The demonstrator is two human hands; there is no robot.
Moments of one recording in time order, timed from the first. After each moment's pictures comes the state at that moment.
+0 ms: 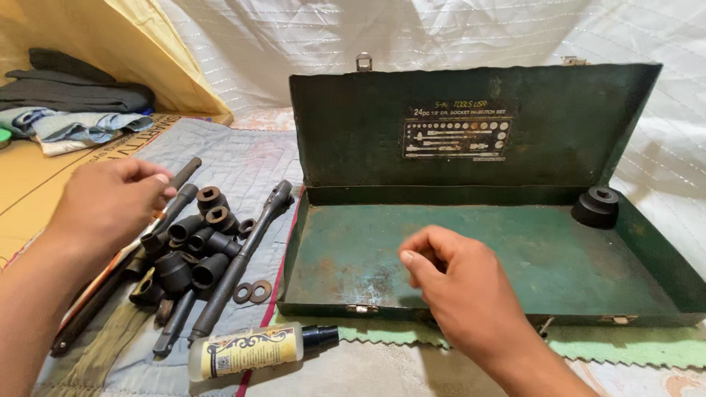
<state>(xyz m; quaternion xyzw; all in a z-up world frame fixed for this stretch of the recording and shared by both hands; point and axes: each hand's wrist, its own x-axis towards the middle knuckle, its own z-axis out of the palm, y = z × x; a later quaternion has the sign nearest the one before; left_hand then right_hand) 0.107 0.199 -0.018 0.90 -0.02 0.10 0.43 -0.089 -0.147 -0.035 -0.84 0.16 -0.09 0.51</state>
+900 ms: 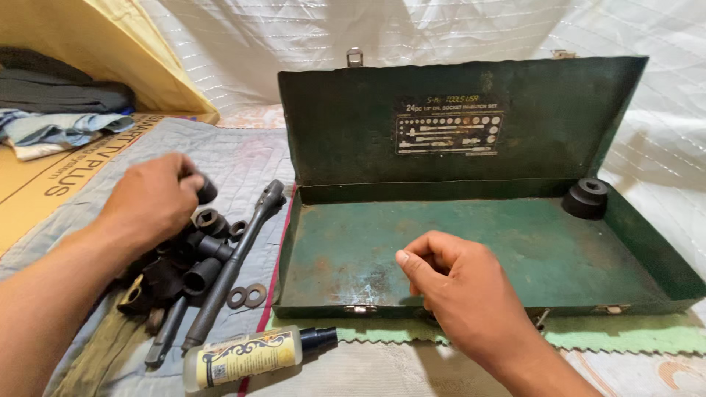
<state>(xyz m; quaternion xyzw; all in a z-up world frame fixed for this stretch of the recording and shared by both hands) 0.139 0.165 -0.037 0.96 -0.13 0.14 0.18 -0.093 -0.141 -0.032 -0.82 0.19 -0.06 0.53</state>
